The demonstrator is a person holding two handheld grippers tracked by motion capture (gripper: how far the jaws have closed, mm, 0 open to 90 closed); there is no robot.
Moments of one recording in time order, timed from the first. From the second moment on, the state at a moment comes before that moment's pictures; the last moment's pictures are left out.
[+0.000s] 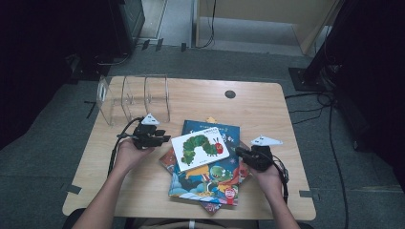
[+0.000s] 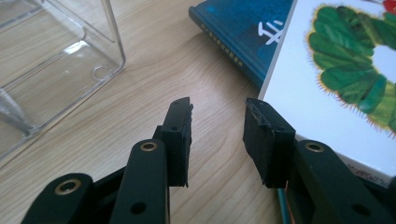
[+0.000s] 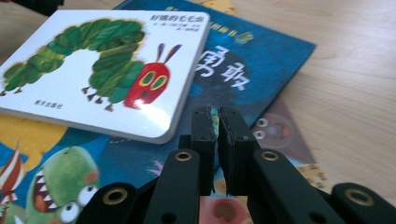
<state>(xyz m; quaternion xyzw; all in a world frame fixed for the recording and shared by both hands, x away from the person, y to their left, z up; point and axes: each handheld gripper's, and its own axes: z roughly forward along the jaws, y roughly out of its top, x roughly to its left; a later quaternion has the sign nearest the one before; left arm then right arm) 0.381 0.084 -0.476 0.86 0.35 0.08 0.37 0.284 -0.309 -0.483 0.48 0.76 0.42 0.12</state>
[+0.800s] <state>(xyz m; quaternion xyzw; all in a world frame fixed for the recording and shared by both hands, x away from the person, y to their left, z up) 0.377 0.085 -0.477 0.86 0.33 0.02 0.38 0.279 -0.293 -0.494 0.41 0.80 0.41 0.12</state>
